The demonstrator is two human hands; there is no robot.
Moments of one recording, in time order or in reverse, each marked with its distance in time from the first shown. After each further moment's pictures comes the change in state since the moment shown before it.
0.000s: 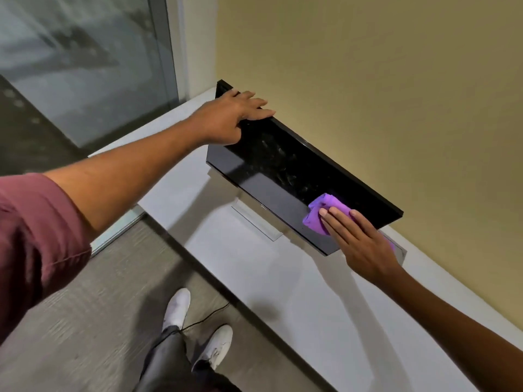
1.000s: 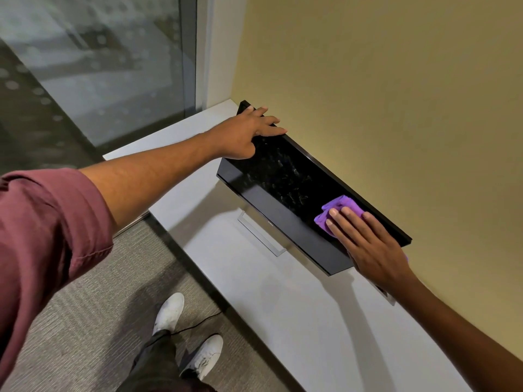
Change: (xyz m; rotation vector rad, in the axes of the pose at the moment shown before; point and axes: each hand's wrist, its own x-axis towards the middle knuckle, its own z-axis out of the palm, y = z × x) left_hand -0.002 -0.009 -0.008 -0.166 -0.012 -0.052; right_hand 0.041 0.042 -0.034 -0.028 0.075 -0.057
